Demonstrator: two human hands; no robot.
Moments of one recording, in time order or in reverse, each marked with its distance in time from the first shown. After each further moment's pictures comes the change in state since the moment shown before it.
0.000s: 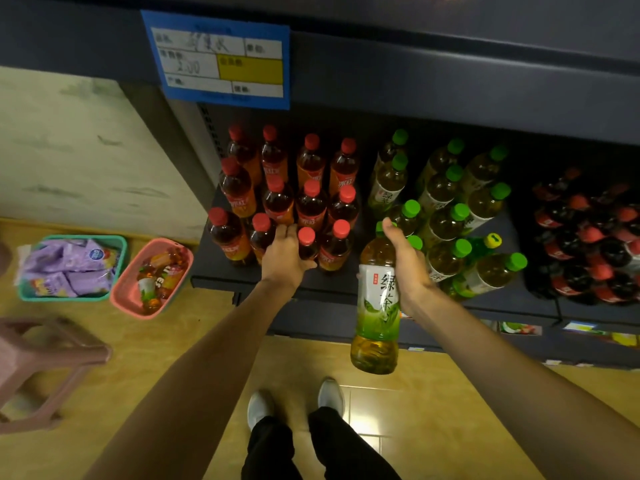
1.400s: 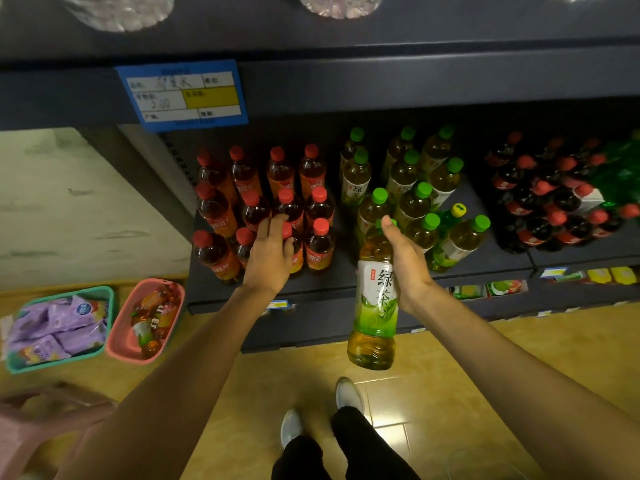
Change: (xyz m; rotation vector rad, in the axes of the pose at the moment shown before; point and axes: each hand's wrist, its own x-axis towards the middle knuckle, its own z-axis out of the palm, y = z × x) left_hand -0.011 0.006 -0.035 -0.132 0.125 0.360; right_hand -0.034 0.014 -0.016 0.210 0.097 -0.092
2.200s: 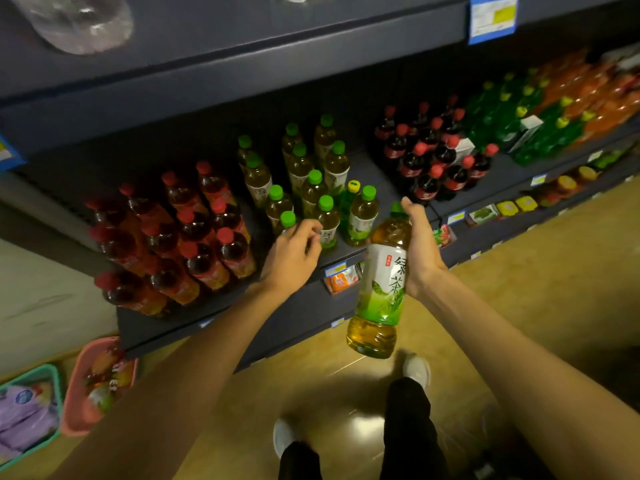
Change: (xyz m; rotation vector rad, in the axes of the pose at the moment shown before) left_hand -0.024 0.147 0.085 -0.145 -0.214 0.448; right_hand -0.051 -0.033 -0.158 0.294 0.154 -0.034
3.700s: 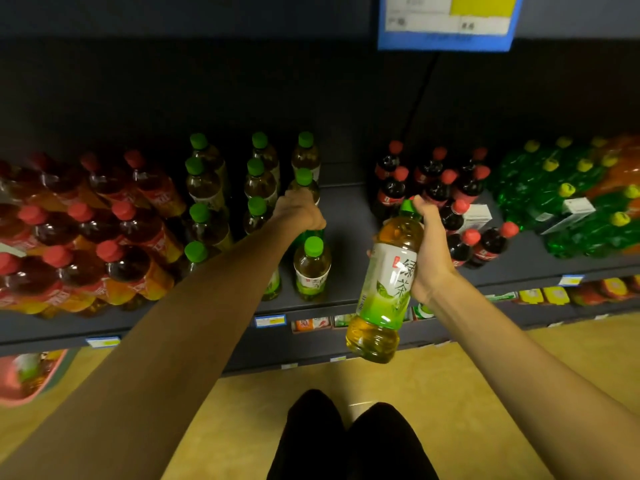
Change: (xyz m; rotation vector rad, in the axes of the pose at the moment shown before) left_hand 0.239 0.007 0.139 0.406 -0.291 -0.811; right_hand 0.178 -0.122 -0.077 -0.131 -0.253 0.049
